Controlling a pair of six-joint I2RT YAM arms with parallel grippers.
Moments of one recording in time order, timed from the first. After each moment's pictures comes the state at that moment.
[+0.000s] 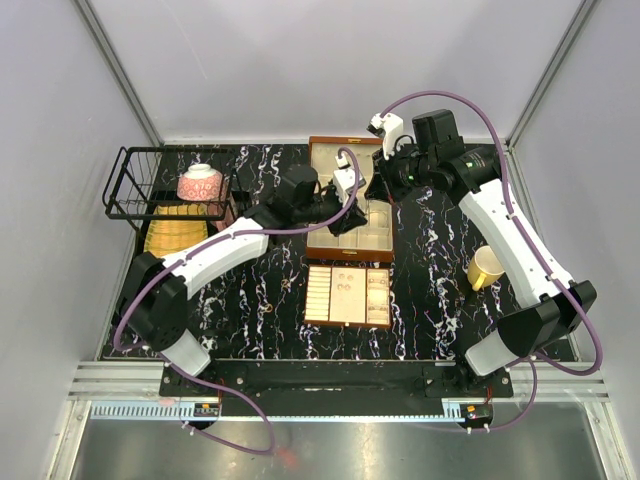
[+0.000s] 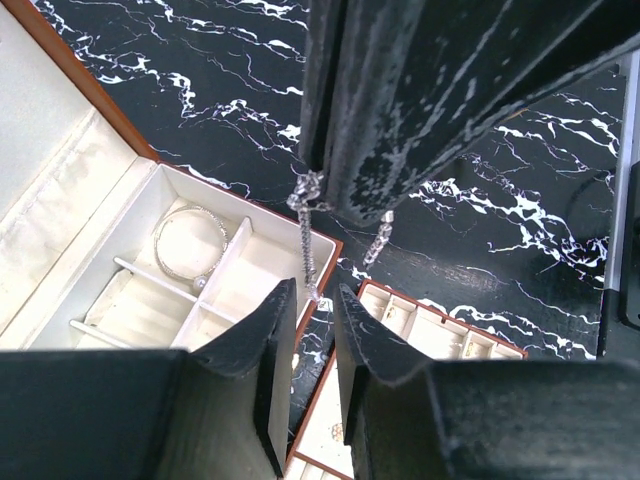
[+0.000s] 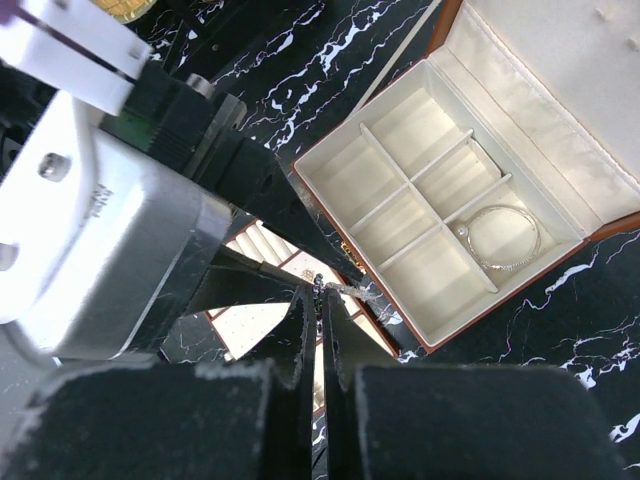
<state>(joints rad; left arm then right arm) -0.70 1.60 1.23 0.02 0.52 0.08 0.44 1.54 1.75 -0.90 -0.46 -0.12</state>
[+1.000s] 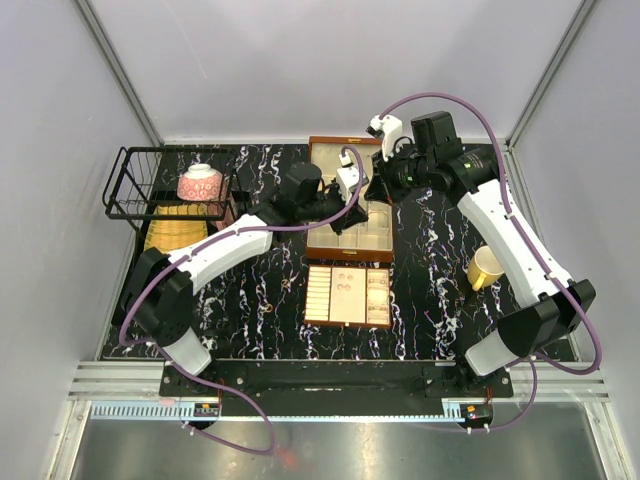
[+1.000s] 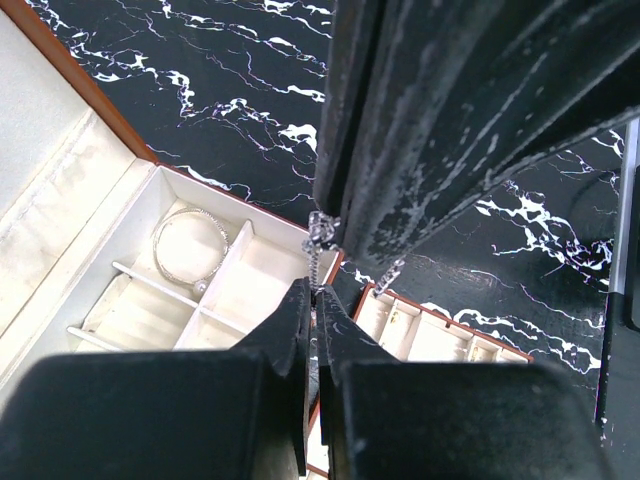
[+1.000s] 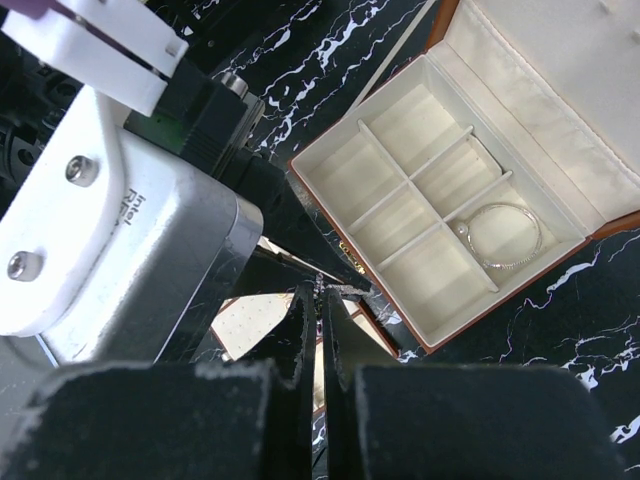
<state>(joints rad) -0.70 1.64 1.26 0.01 0.52 0.08 0.44 1.54 1.73 -0.89 -0.46 -0.12</state>
